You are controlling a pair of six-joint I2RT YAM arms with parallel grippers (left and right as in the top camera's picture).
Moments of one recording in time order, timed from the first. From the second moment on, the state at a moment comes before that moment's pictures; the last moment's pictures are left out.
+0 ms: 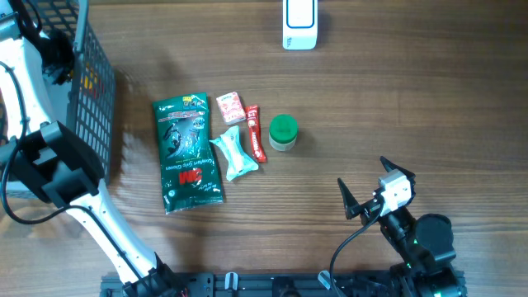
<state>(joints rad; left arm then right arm) 0.45 2.34 2.29 -1.14 0.17 -0.47 0.26 0.02 0.09 -0.26 -0.18 -0.10</state>
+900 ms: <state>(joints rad) 0.51 1.86 2.29 -1.18 0.24 -0.54 0.26 0.02 0.09 -0.26 -0.18 -0.10</state>
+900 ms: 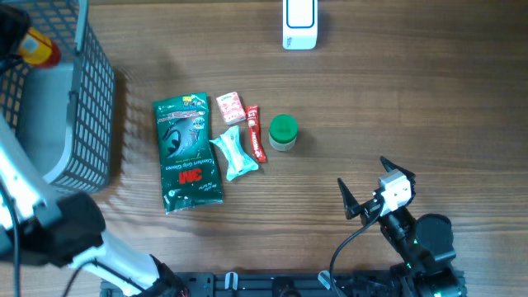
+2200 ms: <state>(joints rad) -0.45 1.69 2.26 -1.67 0.20 -0.50 0.26 0.02 0.09 -0.26 -0.18 -0.10</state>
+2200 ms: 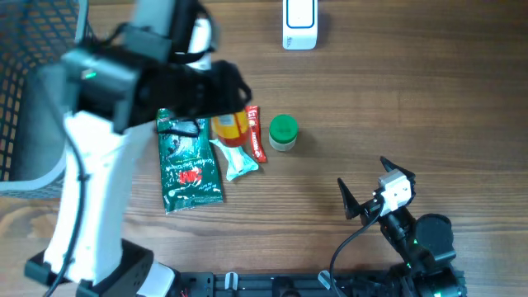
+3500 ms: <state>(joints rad) -0.76 1.77 1.33 -0.64 0.12 -0.55 0.26 0.02 0.09 -0.26 -0.18 -0.10</state>
